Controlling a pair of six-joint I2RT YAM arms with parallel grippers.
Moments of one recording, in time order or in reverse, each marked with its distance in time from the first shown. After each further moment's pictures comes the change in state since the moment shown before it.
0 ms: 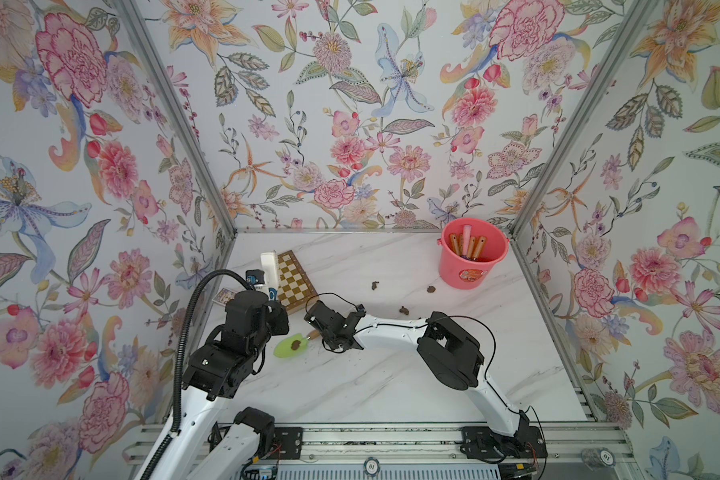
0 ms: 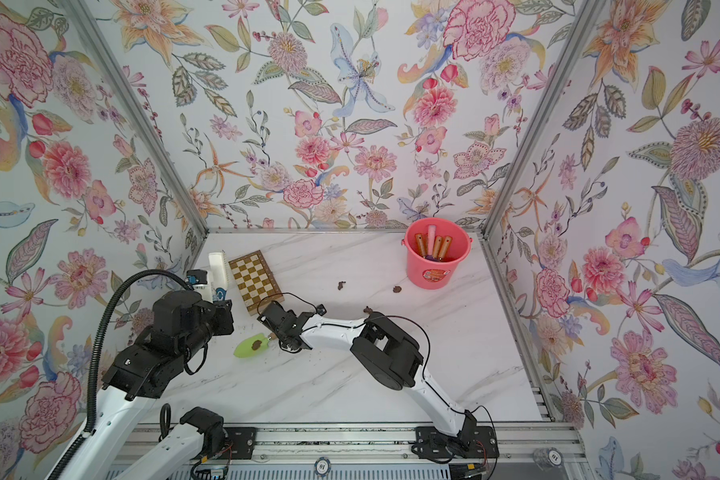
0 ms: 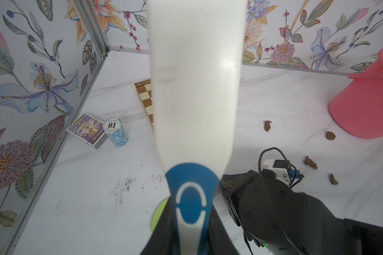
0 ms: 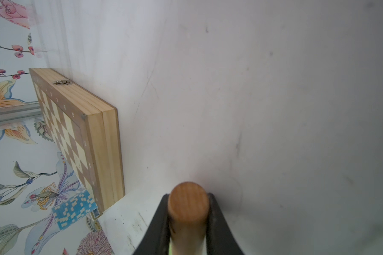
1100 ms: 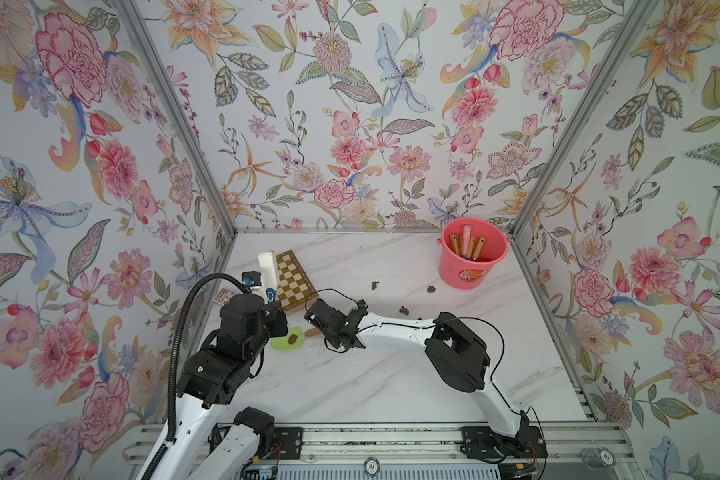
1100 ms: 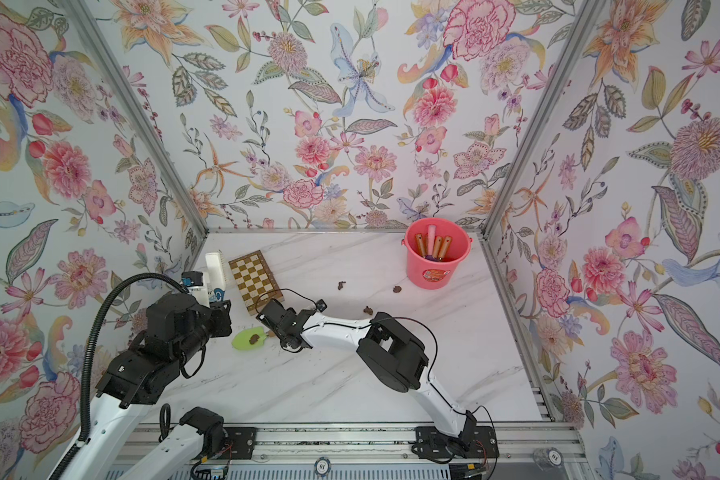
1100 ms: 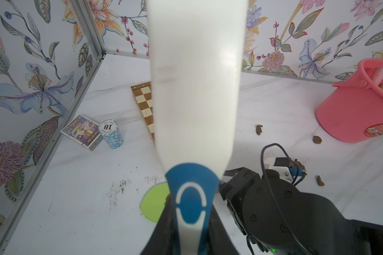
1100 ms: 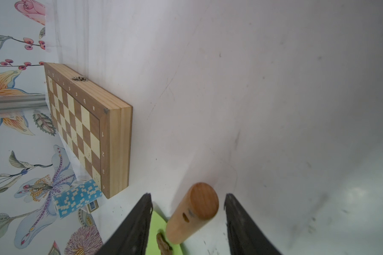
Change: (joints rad) left arm 0.000 -0.050 -0.007 -0.001 0.019 -0.025; right arm 0.014 -0.037 0.035 -0.099 0.030 -0.054
